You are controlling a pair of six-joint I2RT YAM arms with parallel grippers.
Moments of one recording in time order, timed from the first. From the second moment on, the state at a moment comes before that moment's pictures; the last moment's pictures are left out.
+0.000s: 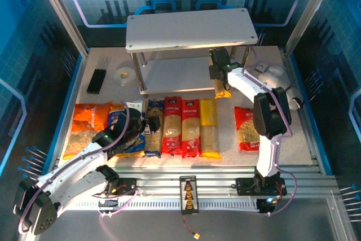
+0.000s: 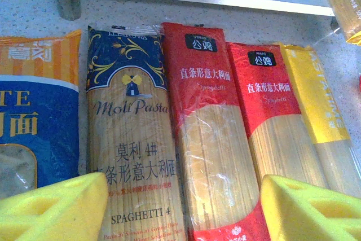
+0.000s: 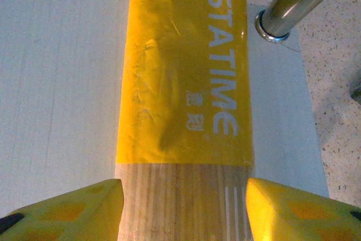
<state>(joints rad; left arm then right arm) -0.57 0.87 0.52 -0.32 -0.13 -0.59 0.35 1.99 1.57 -0.46 0.36 0.16</state>
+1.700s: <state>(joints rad) -0.60 1.01 0.56 -0.32 -0.15 -0.61 0.77 1.49 0.77 -0.52 0.20 0.64</state>
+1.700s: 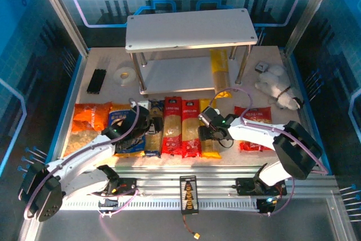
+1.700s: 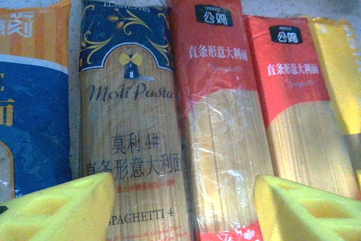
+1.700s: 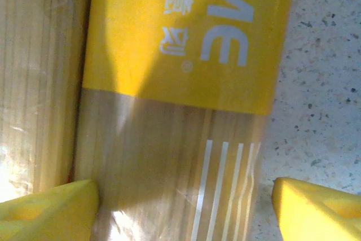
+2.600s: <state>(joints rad) -0.60 0.94 0.52 -0.34 -0.16 -0.62 0.78 1.61 0.82 -0.48 0.19 0.65</state>
